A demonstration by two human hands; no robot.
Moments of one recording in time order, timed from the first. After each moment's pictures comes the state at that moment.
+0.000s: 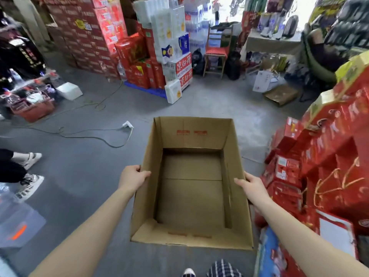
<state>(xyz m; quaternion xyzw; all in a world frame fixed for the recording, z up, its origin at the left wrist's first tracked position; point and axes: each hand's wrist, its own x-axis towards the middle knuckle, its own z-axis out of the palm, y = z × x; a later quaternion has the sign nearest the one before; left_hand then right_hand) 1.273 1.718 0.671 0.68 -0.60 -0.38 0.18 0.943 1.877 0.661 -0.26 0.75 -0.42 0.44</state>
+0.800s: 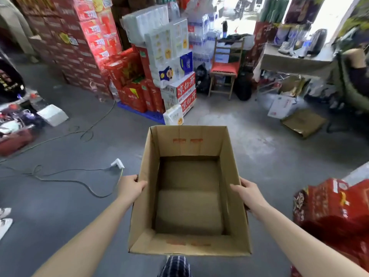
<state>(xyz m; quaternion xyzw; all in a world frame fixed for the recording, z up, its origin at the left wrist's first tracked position) 1.115 1.187 0.640 0.71 -0.56 -0.40 0.17 0.778 1.342 0.668 -0.27 0.74 -0.39 0.48</state>
